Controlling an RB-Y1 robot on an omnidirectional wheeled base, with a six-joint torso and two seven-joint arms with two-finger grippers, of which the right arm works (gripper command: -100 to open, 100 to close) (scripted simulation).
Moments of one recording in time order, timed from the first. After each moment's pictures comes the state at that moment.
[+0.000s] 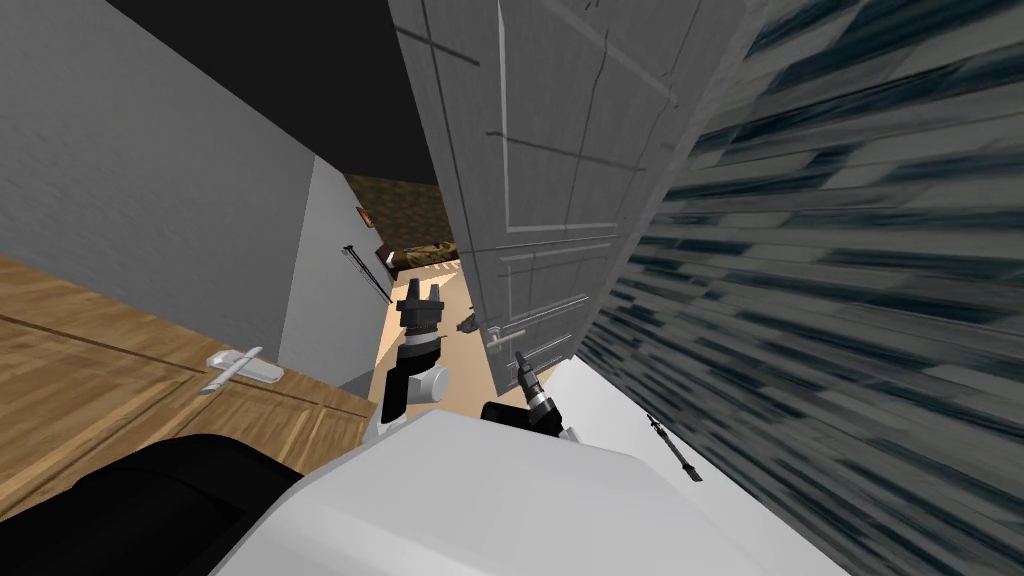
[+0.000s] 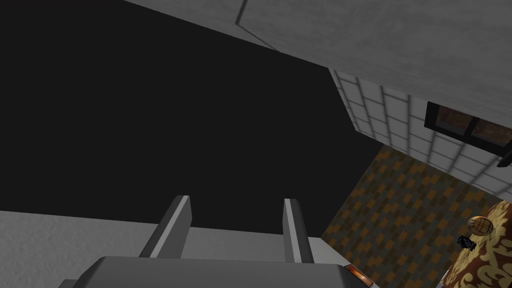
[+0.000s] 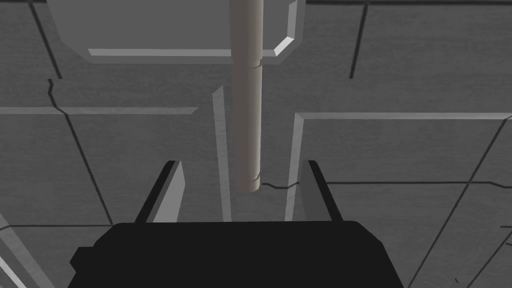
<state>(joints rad) 0.43 -0.11 0.57 -1.67 0.50 -0.34 -0.37</state>
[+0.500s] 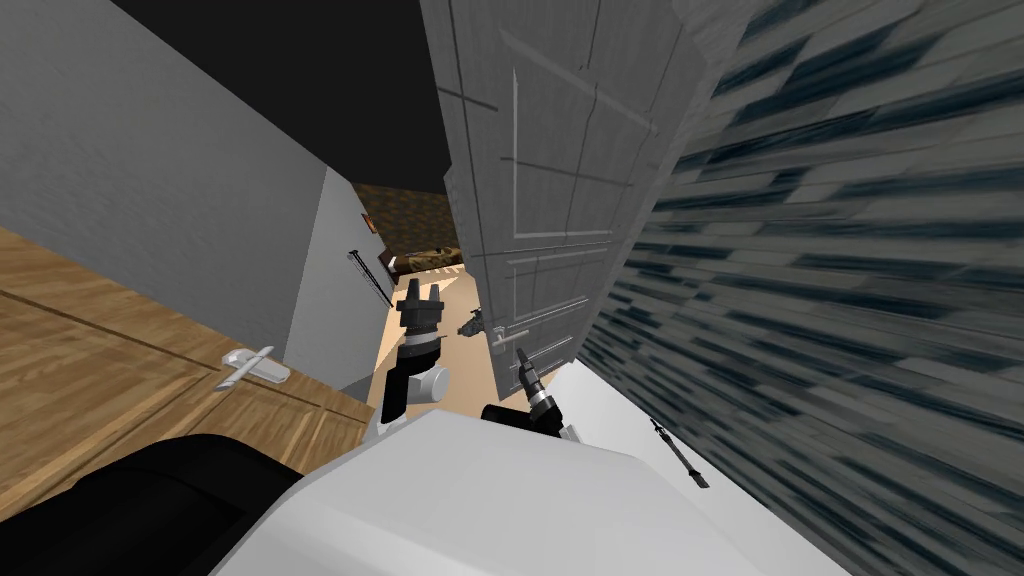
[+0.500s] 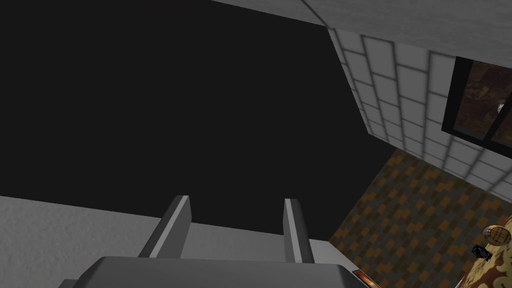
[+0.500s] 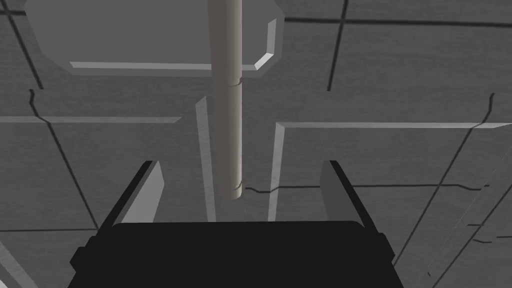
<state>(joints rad) 0.42 -0.10 0.56 -1.66 0.50 -0.34 -0.37</state>
